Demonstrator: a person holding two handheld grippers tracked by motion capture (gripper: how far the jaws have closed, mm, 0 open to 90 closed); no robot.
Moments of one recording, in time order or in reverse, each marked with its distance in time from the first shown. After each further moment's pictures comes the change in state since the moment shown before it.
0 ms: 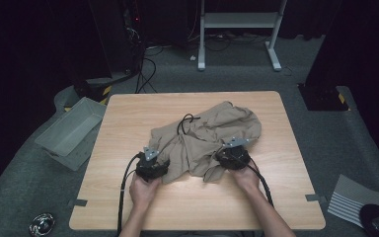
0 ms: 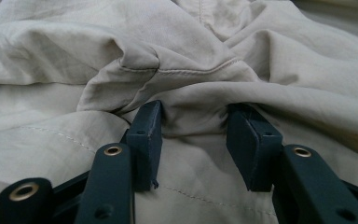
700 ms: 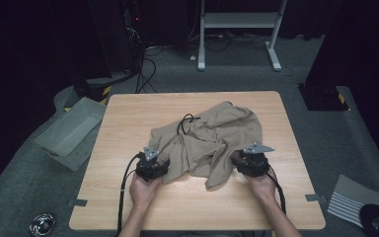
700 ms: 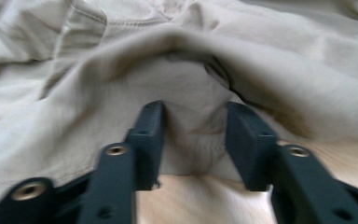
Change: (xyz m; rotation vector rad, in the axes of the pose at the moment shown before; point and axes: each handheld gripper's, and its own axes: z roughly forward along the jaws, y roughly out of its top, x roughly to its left) left arm 0.000 0.000 0.000 0.000 0.000 0.000; right arm -0.020 -0.033 -0.042 -0.065 -0.031 0.081
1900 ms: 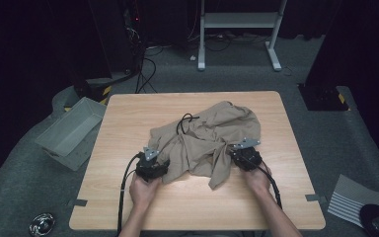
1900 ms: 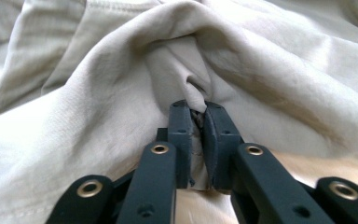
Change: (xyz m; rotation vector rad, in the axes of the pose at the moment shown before) left arm 0.000 0.000 0.000 -0.001 0.005 -0.005; right arm 0.002 0.015 0.017 0.083 -0.065 -0.098
